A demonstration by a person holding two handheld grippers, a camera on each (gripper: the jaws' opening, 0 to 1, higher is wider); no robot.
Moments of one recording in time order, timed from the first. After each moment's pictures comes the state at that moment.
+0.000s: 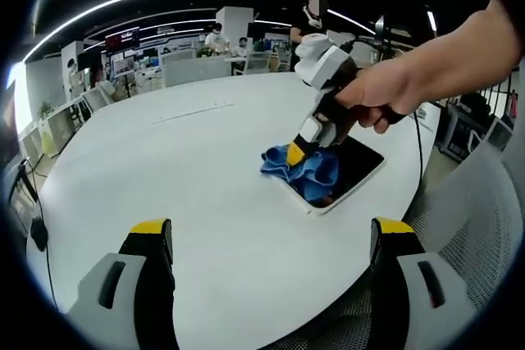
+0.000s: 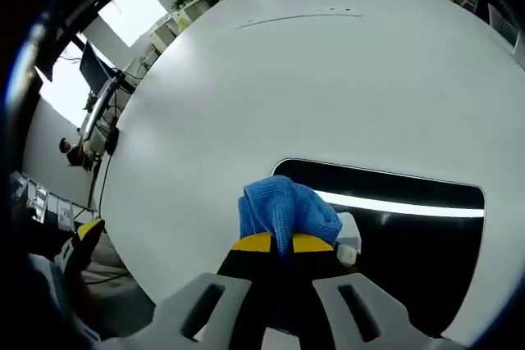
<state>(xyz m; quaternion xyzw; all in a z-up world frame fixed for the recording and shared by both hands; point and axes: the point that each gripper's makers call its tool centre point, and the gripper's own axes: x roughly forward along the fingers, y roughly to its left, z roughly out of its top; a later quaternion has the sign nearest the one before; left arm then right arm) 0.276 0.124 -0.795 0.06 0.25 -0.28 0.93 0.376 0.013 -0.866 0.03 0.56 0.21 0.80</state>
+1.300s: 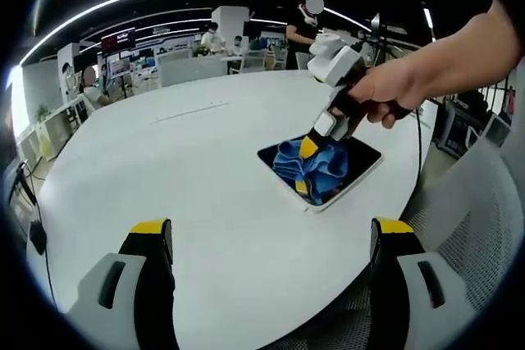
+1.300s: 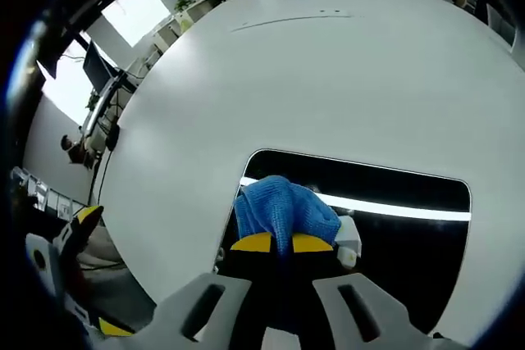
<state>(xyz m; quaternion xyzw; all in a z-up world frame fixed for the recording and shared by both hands) 0.275 0.121 -0.799 0.06 0.25 -0.29 0.92 0.376 -0.021 -0.869 0.03 0.55 0.22 0.81</state>
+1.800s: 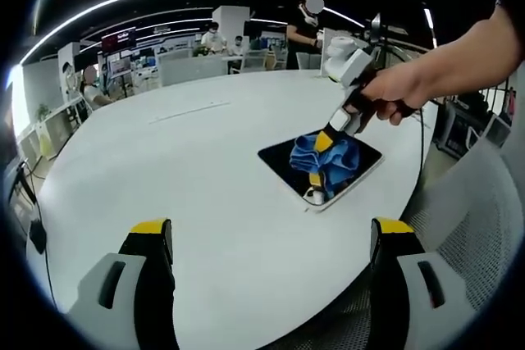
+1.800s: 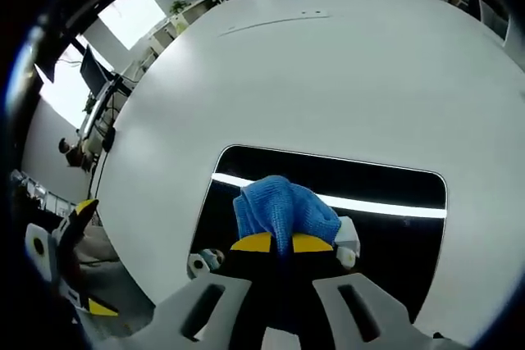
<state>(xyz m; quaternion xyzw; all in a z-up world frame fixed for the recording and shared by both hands) 0.275 0.121 -0.798 0.06 0.25 -0.29 0.92 0.374 -0.058 -0.869 0.03 0.55 0.21 0.81</state>
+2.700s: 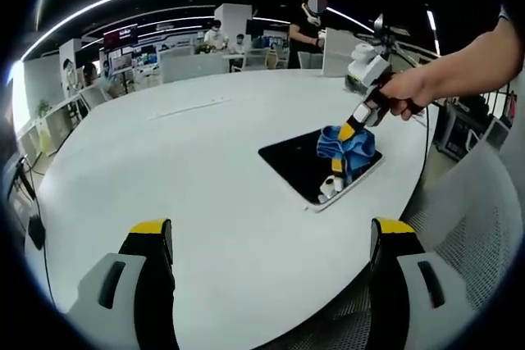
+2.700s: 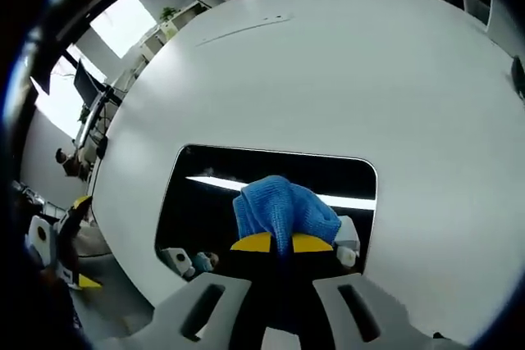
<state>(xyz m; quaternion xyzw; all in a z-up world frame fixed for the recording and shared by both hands) 0.274 0.120 -0.800 0.06 0.26 -0.28 0.92 0.376 -0.130 -0.869 0.05 0.55 0.18 0.81</state>
